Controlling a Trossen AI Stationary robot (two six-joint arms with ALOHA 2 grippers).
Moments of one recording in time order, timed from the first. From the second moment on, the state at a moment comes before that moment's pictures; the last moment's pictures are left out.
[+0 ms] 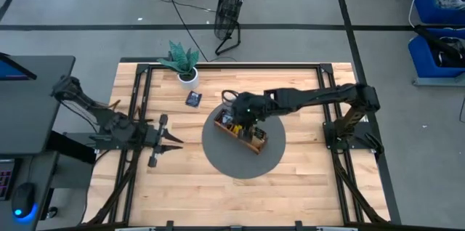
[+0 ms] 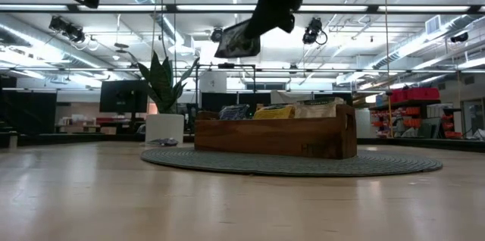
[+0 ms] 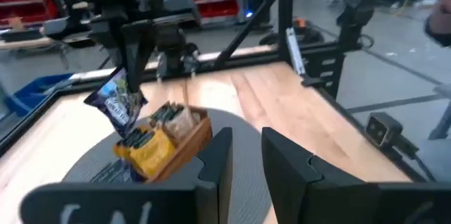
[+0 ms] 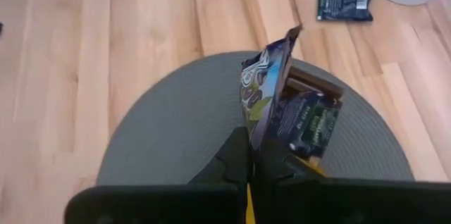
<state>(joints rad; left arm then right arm) -0.60 0.56 0.35 0.07 -0.47 0.01 0.02 1.71 1.47 -0.65 0.02 0.16</state>
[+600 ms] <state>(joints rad) -0.43 0.37 0.20 0.06 -0.34 -0.05 -0.09 1.94 1.85 -1.11 -0.16 0.14</state>
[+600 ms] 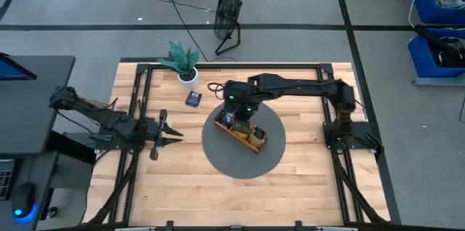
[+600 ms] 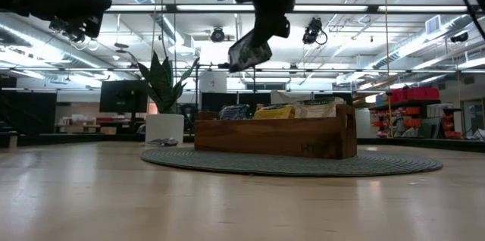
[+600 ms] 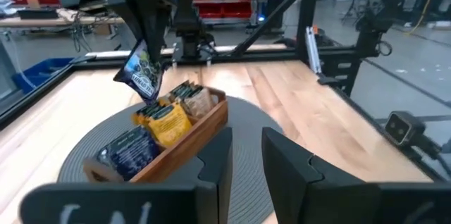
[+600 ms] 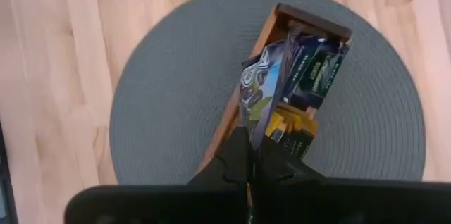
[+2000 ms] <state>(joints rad) -0.42 0.43 0.20 0.05 -0.33 -0.26 0.09 2.25 2.26 -1.24 -0.18 -0.19</state>
